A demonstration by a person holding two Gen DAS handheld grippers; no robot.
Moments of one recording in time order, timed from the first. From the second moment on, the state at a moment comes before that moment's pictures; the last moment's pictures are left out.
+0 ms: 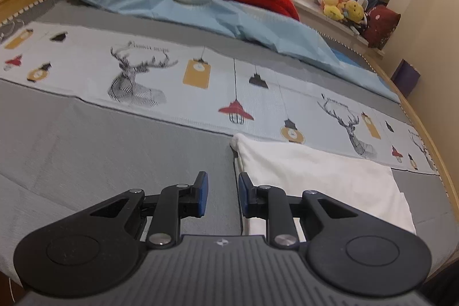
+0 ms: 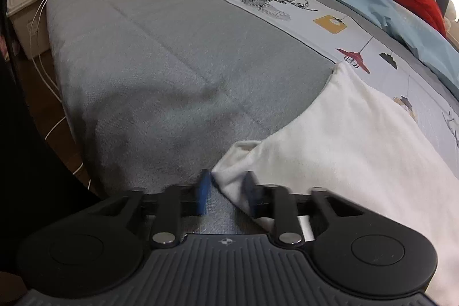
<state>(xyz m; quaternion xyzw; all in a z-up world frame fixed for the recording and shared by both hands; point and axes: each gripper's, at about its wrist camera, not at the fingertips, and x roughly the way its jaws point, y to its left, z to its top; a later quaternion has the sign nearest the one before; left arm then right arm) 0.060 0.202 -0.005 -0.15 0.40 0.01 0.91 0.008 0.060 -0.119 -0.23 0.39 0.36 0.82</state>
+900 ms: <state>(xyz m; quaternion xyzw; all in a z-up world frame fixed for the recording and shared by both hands) 0.201 0.208 -0.126 -0.36 0.56 -0.08 0.74 0.017 -0.007 -0.018 -0.07 0.33 0.38 0.86</state>
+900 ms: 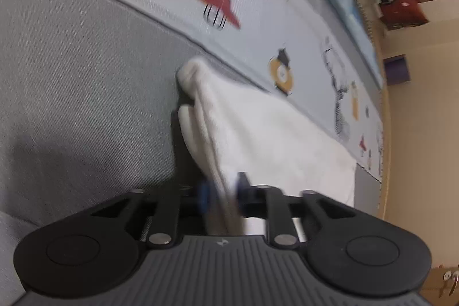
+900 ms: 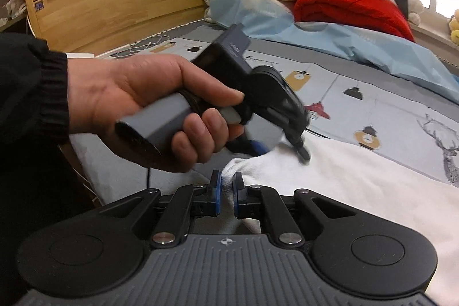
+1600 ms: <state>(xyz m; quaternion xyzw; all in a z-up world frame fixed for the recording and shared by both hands) 0.134 0.296 -0.030 -0.45 0.41 -0.01 0.80 0.030 -0.063 0.008 0.13 0.33 0.34 0.87</state>
